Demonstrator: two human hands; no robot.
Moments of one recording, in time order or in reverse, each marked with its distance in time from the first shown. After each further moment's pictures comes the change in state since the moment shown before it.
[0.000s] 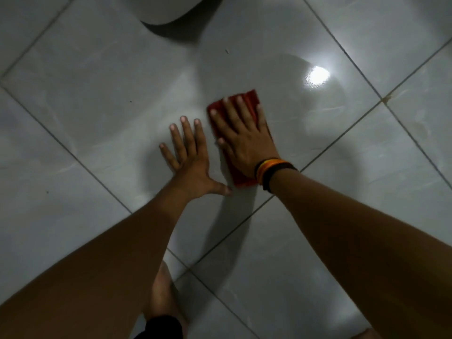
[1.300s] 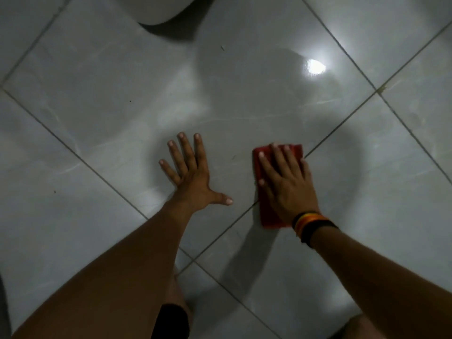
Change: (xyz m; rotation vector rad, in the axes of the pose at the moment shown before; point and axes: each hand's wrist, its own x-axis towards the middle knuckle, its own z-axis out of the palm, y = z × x) left_hand -0.022 -0.003 0.023 -0.019 -0.099 -0.057; right_hand -0.137 0.018 0.011 0.071 -0.119 0.325
